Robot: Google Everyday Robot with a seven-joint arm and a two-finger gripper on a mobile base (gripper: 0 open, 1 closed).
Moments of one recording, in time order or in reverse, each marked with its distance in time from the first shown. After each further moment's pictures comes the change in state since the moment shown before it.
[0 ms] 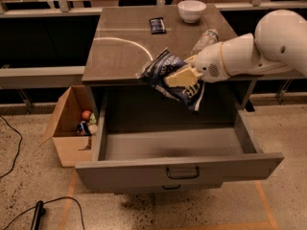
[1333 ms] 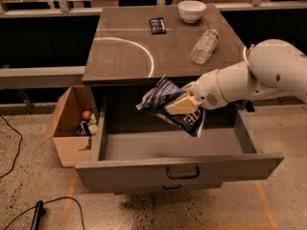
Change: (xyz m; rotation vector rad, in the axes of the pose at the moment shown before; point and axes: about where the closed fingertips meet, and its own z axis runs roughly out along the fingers) arm 0.064 0.039 0.015 -0.027 0.094 -0.010
